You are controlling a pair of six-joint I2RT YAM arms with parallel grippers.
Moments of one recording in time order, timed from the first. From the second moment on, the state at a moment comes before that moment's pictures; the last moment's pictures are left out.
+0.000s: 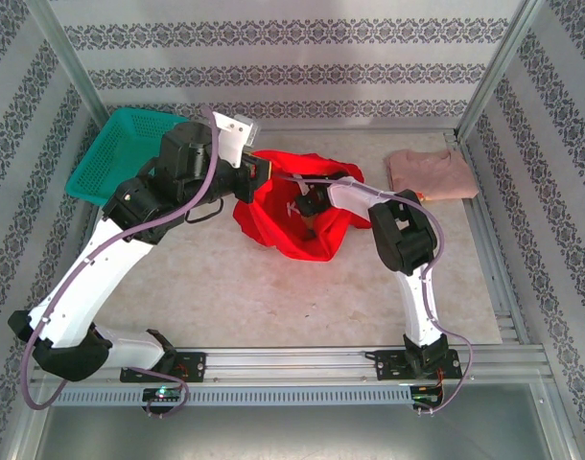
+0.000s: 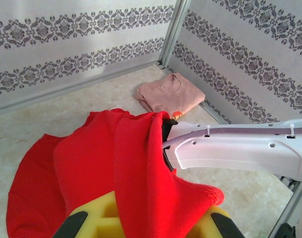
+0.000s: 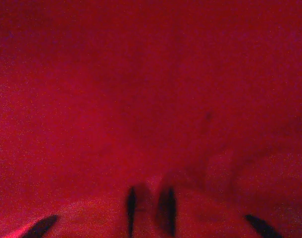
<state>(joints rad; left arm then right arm) -0.66 1.32 1.74 -0.81 0.07 -0.22 0.48 2.20 1.60 -0.49 0.01 0.01</state>
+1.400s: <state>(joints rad) -0.12 1.62 1.65 -0.67 0.17 -0.39 0.63 1.65 1.13 -0.21 -0.25 -0.11</state>
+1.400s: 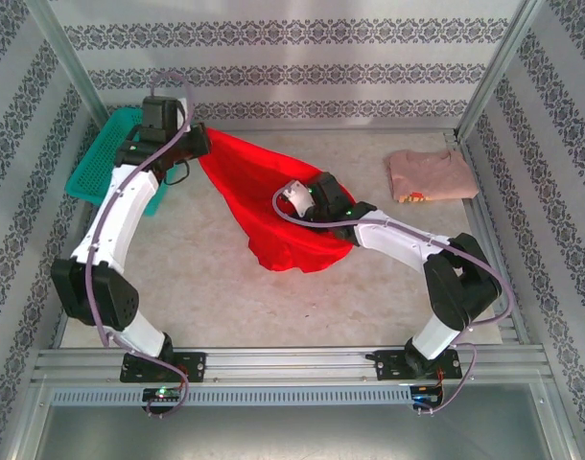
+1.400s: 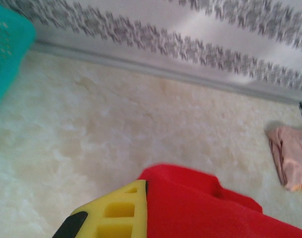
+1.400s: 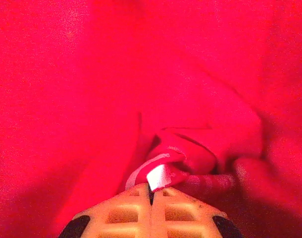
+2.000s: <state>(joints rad) -0.18 1.79 1.47 -0.62 0.31 -0.42 0.47 1.46 1.21 0.02 -0.39 0.16</state>
